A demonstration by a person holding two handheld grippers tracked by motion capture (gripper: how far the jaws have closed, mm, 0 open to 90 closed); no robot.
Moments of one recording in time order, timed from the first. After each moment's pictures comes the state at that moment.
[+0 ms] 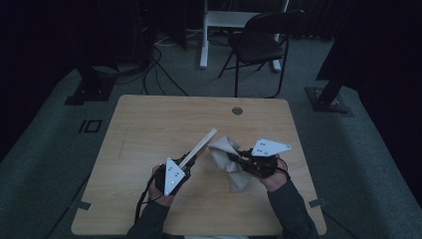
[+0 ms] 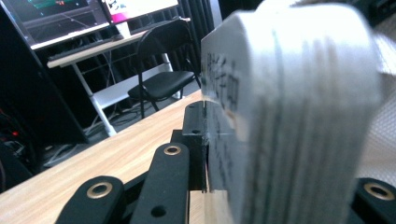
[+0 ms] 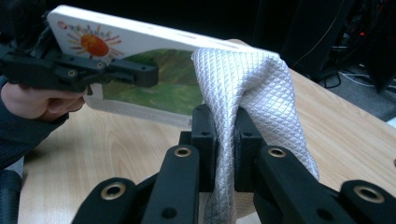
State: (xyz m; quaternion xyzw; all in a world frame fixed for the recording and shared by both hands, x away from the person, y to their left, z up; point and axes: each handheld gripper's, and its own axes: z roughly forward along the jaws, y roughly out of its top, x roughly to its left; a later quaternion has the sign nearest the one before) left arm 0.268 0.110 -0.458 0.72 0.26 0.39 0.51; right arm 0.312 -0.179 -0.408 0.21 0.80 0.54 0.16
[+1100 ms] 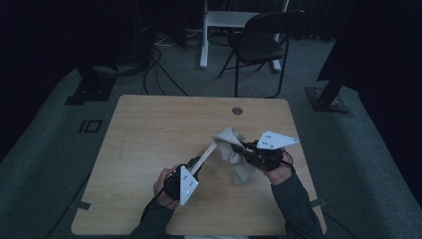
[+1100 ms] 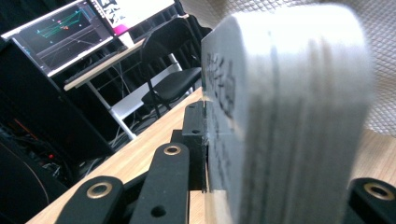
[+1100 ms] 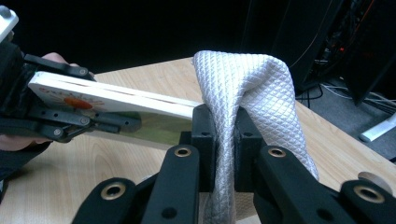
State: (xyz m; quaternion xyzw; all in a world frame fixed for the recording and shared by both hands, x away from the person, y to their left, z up) left arm 0.258 0.086 -0.470 0.74 0.20 0.45 0.46; right arm 0.319 -0.187 -0.384 0.20 0.79 0.54 0.19
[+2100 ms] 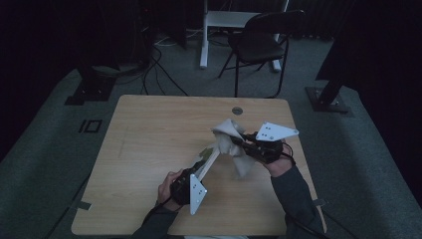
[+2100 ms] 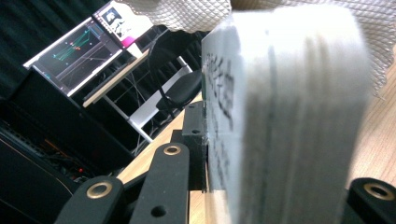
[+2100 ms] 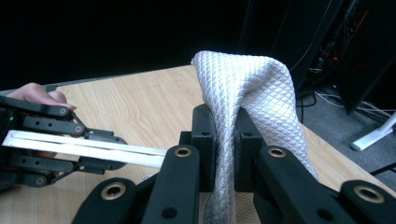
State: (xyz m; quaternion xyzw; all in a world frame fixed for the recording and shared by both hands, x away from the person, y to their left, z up) left arm 0.247 0.069 -0.480 0.75 0.16 0.50 0.41; right arm 0.329 -0.182 -0.364 0.19 0.79 0.54 0.20
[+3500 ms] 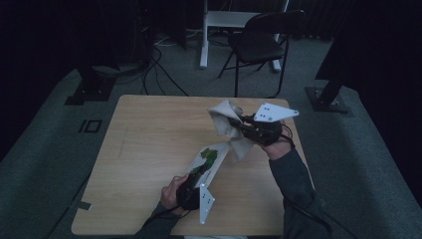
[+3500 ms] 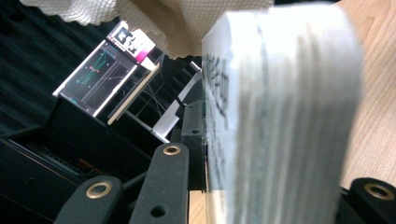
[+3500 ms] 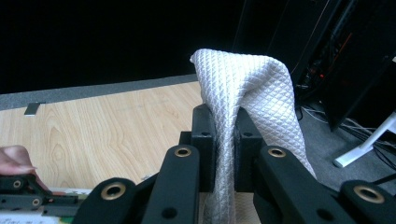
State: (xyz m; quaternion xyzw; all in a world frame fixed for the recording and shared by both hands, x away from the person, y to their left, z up) left arm 0.236 0.052 -0.493 0.74 0.11 0.55 0.37; right arm 0.352 -0.172 -0.321 0.18 0.79 0.54 0.23
